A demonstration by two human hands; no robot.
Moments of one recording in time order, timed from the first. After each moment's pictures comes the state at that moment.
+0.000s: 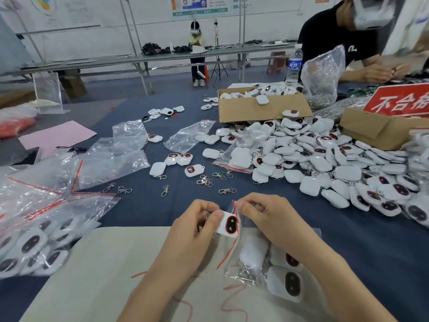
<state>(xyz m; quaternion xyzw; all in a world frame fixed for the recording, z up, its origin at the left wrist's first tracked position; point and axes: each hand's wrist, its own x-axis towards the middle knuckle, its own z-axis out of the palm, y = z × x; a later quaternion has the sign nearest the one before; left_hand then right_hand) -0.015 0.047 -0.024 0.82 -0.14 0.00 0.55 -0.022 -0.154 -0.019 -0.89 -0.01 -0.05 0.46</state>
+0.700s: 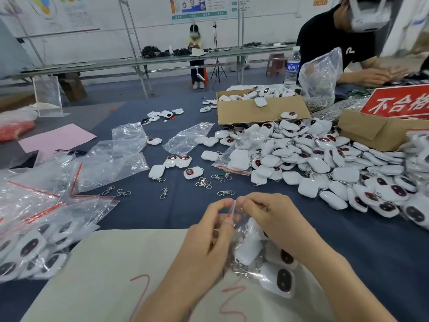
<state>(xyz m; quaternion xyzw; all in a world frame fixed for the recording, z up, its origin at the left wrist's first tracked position) -0.033 0.029 -0.025 0.80 -0.21 -0.03 0.56 -0.025 -0.156 -0.012 -0.89 -0.01 -0.08 0.45</state>
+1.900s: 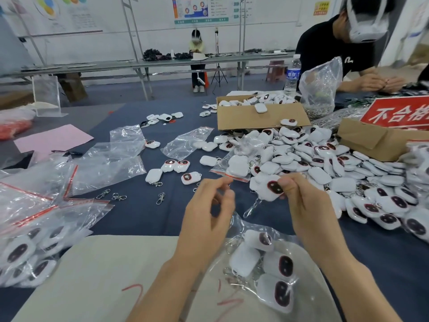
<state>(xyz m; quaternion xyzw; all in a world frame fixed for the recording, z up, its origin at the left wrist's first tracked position) 0.016 0.000 -0.020 0.77 -0.25 0.20 0.55 -0.033 -0.185 0.007 -0.84 0.03 -0.28 0.46</state>
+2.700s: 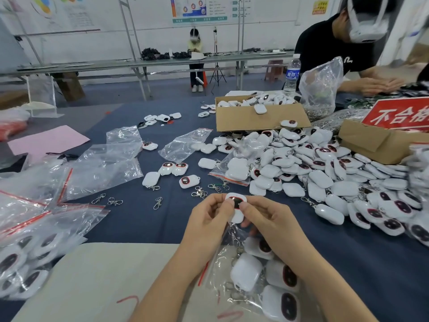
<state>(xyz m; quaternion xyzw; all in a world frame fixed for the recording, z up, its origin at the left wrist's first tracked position) 0.025 -0.006 -0.022 0.68 -0.14 -0.06 0.72 -0.015 -0.154 -0.010 -0.74 0.01 -0.08 0.67</state>
